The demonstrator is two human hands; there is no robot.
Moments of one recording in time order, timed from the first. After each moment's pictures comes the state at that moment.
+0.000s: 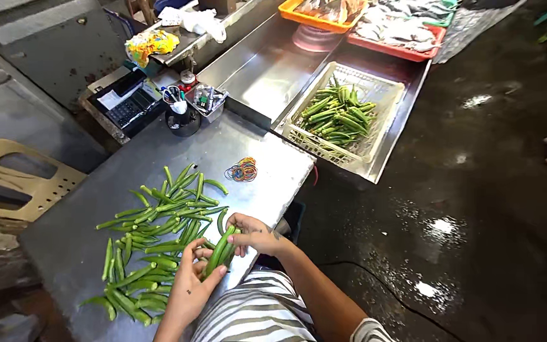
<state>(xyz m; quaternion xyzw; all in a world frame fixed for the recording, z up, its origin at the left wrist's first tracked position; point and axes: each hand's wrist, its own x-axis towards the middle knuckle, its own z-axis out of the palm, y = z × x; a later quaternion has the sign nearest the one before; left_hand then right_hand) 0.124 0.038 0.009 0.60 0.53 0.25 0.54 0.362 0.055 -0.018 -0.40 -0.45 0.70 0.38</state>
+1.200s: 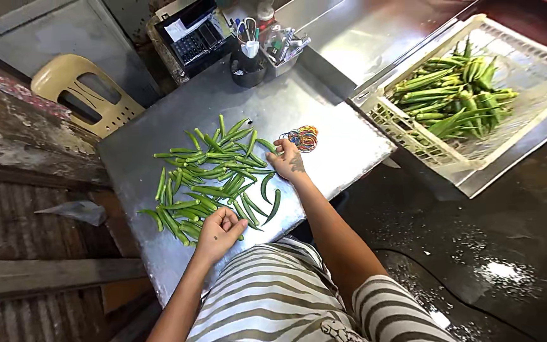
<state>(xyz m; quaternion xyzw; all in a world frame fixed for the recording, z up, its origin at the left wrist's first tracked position) 0.082 0.033 -0.008 0.58 0.57 0.28 0.51 0.343 0.170 -0.078 -0.69 -0.54 0.36 0.32</state>
